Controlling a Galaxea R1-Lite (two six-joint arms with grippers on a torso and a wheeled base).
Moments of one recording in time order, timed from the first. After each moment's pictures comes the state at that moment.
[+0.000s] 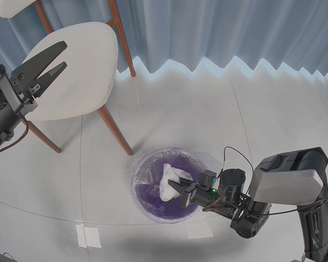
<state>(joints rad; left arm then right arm) -0.24 1.30 -0.62 -1.16 -0.56 -0.66 0.68 2.43 -0.71 -1.55 0.19 0.28</state>
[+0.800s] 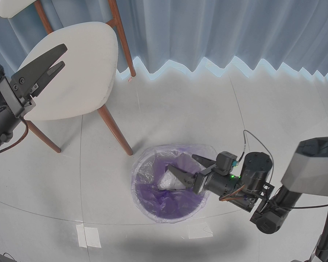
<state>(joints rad) -0.24 1.29 -0.61 -1.16 -0.56 -0.59 0.68 2.17 -0.60 -1.52 0.14 0.32</state>
